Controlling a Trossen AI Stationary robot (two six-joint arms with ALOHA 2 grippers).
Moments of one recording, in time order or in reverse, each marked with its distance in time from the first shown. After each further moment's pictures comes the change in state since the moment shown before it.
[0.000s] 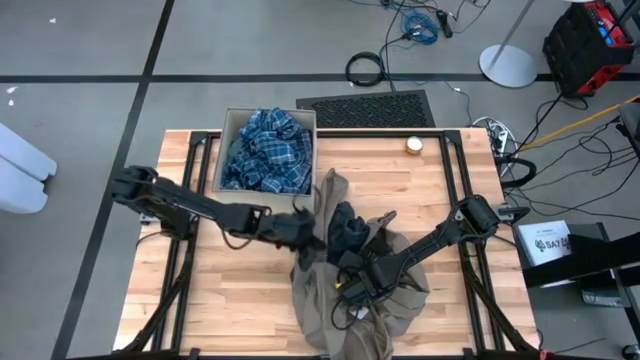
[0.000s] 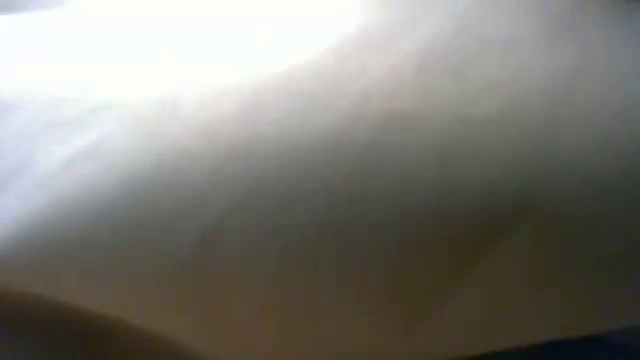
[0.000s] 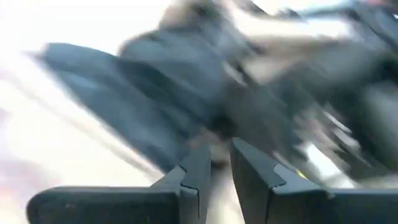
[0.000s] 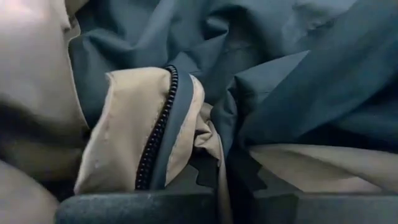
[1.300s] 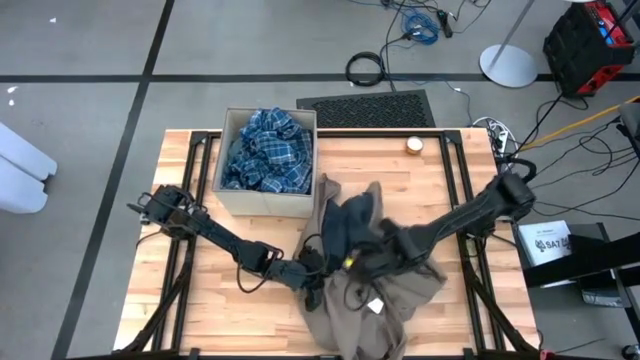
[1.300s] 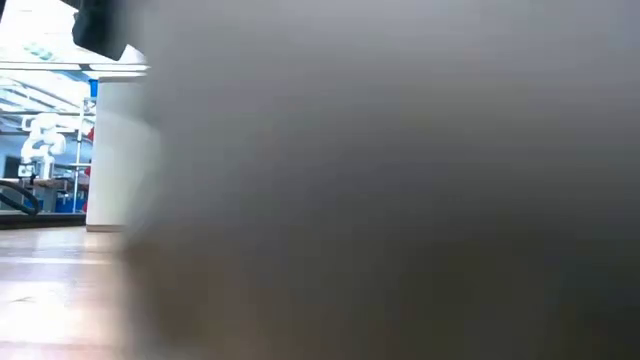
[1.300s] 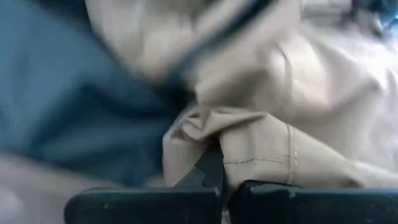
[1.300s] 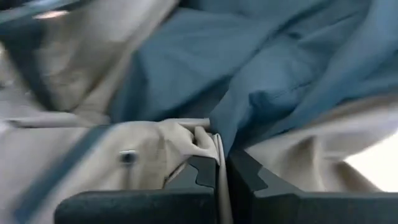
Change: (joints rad) left arm -0.217 0.318 -0.001 0.374 -0.152 0.050; right arm -0.055 -0.340 -0.028 -0.055 -0.008 0.048
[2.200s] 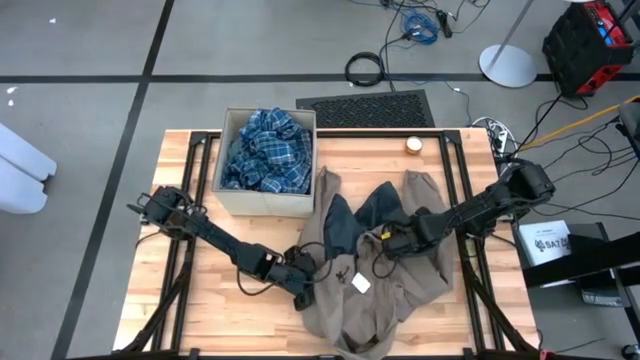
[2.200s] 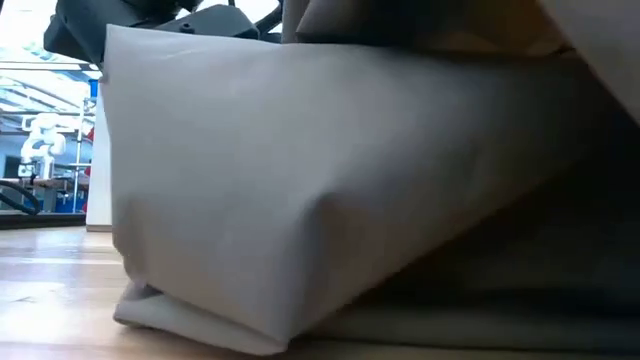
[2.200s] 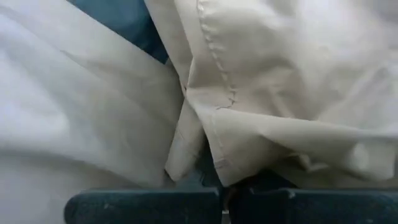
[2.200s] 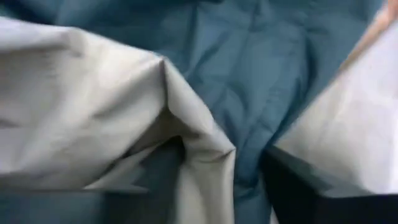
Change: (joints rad) left arm -0.024 0.000 0.000 -0.321 -0.001 -0.027; right arm -0.111 -0.169 -0.651 0.175 -0.050 0.176
